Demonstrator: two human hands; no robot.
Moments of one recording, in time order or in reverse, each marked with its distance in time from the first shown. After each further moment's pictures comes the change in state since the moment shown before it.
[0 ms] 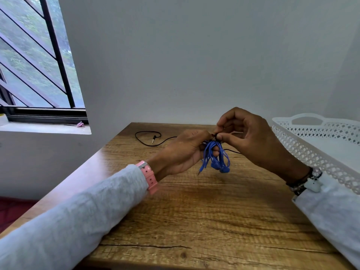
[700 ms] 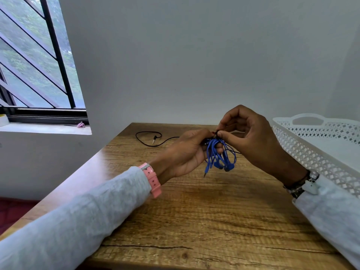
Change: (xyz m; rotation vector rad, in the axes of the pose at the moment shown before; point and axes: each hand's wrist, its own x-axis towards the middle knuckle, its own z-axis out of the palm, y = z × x) left_hand 0.001 -0.002 0.005 -0.168 0.040 0.021; right_hand -0.002 -0.001 0.006 0.065 0.104 0.001
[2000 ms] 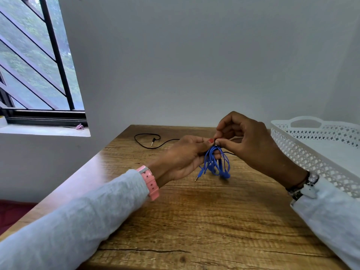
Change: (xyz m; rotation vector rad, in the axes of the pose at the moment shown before) left_hand -0.003 -0.001 -0.001 0.099 0.088 -0.101; right_hand 0.001 0.003 -0.003 -0.152 -0.078 0.008
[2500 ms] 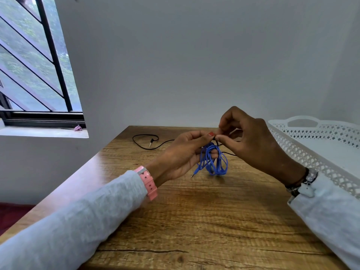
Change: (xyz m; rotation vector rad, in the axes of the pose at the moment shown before) left_hand 0.001 0.001 0.000 0.008 0.015 0.101; right_hand 0.001 0.000 -0.007 -0.128 0.027 -0.108
